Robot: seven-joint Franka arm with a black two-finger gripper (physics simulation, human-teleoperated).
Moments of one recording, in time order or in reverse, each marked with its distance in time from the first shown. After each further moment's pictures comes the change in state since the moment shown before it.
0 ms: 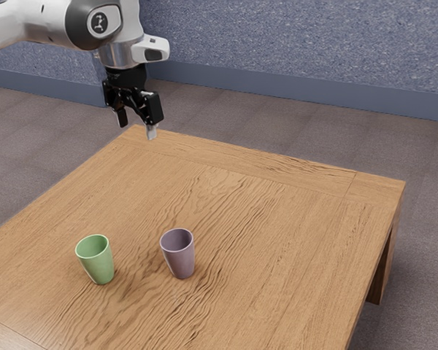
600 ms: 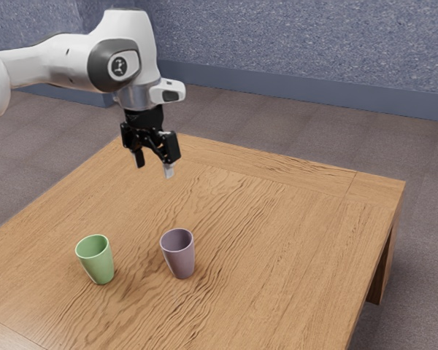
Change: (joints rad) arm -0.010 0.009 -0.016 -0.193 -0.094 0.125 -0.037
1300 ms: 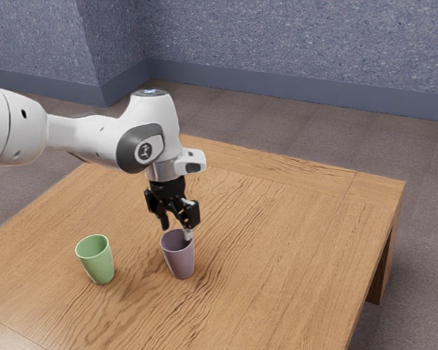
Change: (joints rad) arm -0.011 0.060 -0.062 -0.311 -0.022 0.391 -0.071
